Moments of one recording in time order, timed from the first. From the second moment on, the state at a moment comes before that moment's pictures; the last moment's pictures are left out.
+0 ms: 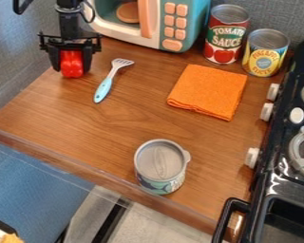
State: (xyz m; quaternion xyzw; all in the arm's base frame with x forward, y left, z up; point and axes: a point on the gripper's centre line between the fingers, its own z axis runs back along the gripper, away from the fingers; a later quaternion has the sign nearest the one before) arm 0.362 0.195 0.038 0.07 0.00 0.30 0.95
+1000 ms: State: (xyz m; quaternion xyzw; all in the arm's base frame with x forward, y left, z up) arm 0.356 -0.037 0.052 -0.02 -0.03 0.07 1.00
